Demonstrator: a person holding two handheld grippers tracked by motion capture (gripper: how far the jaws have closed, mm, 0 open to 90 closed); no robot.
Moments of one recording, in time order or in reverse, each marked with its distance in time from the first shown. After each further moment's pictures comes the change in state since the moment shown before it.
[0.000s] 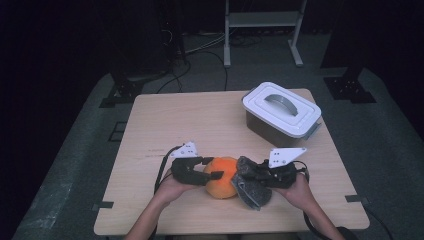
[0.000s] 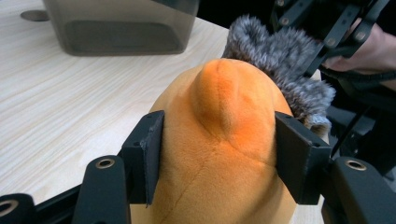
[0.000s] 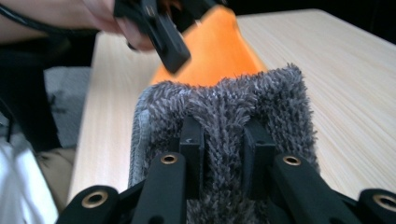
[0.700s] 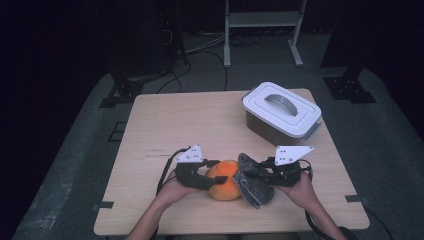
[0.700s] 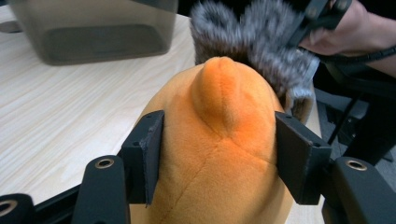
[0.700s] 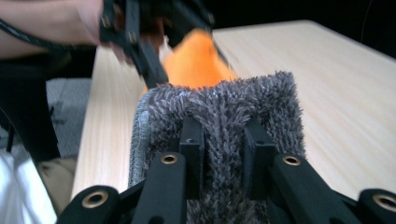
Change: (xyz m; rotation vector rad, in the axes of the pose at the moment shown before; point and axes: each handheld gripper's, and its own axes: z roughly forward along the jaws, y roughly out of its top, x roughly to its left) left arm -0.017 0.002 0.012 0.028 -0.056 0.117; right arm 0.000 0.007 -0.012 -0.091 0.008 0.002
